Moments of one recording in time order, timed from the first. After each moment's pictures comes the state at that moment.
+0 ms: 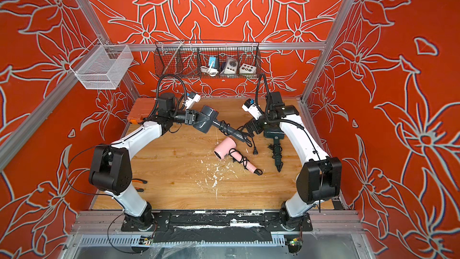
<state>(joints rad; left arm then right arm) -0.19 1.71 1.27 0.09 1.33 -0.58 0.22 1.56 1.46 -0.94 -0.57 -0.45</state>
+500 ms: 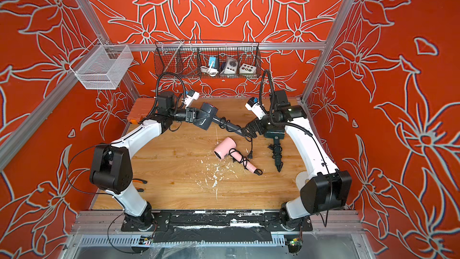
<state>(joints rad) -0.18 1.71 1.30 0.07 1.26 -0.56 0.24 1.44 1.50 -1.05 -0.59 -0.40</state>
